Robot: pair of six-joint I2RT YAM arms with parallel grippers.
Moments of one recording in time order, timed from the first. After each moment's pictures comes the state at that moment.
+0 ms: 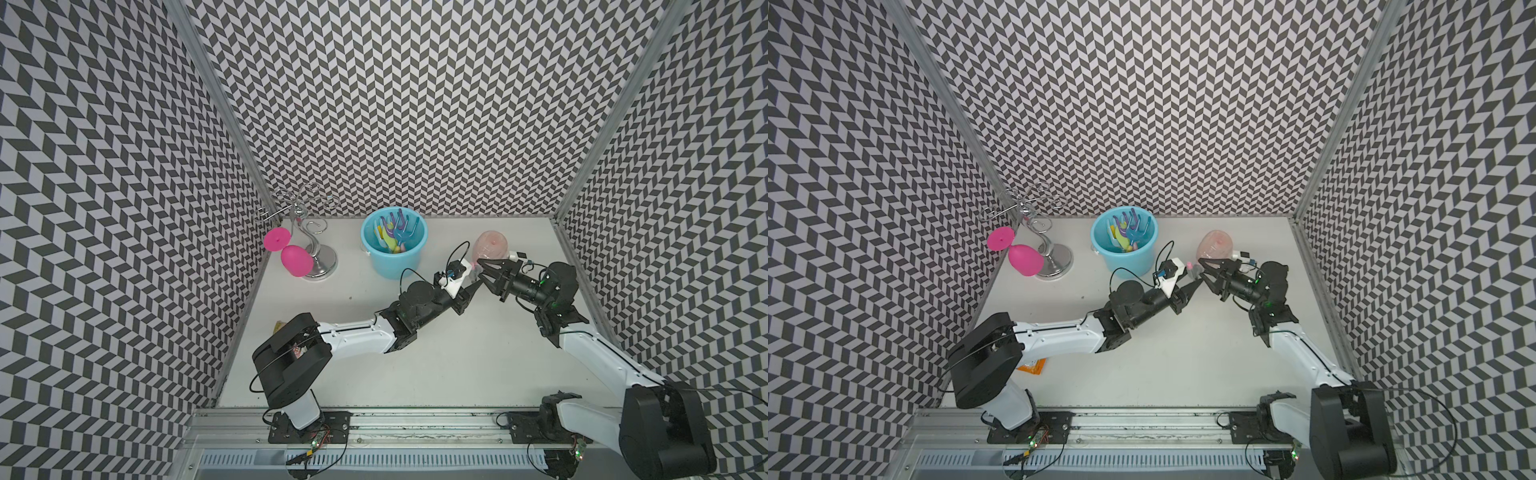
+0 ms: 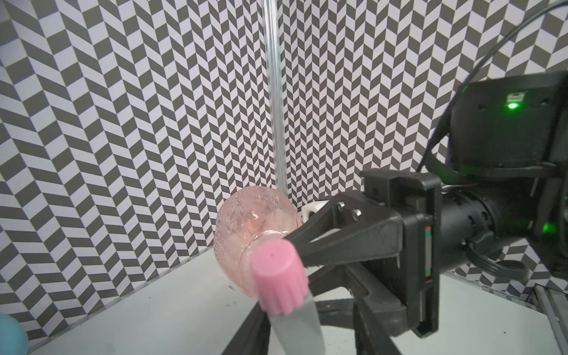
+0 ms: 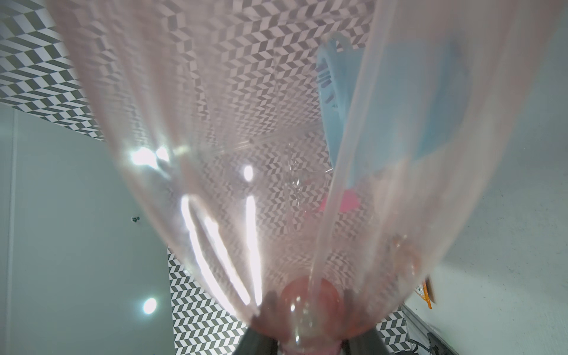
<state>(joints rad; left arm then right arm) -0.99 1.66 0.94 0.81 -0.03 0.03 0.13 1.17 0.58 0.54 -0.86 1.72</state>
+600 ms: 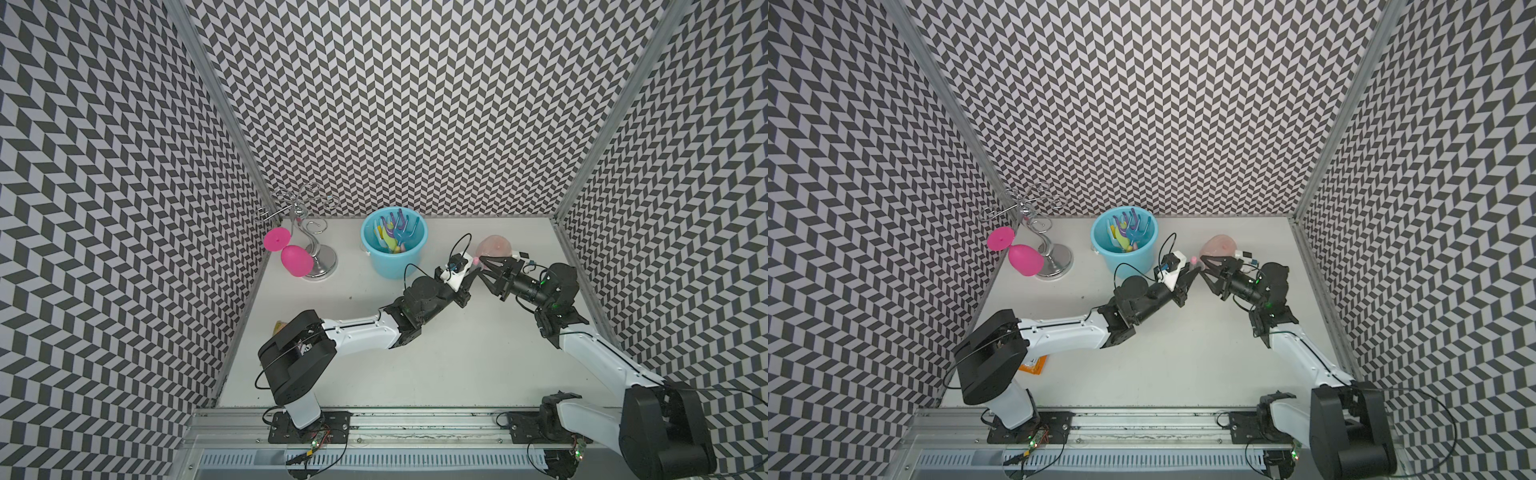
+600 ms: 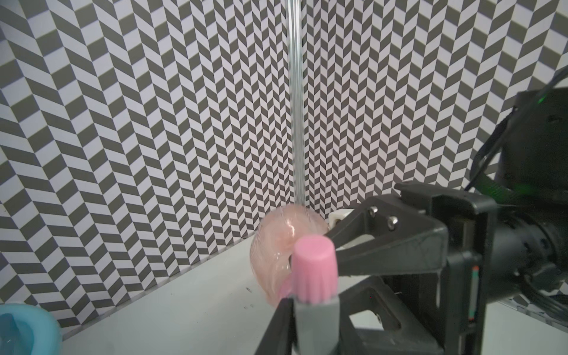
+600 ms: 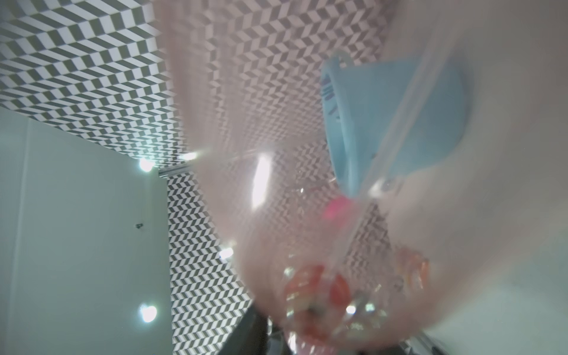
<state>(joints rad) -0.99 1.69 1.01 0.75 -0.09 0.03 0.13 1.17 0.57 0.54 -0.84 1.69</state>
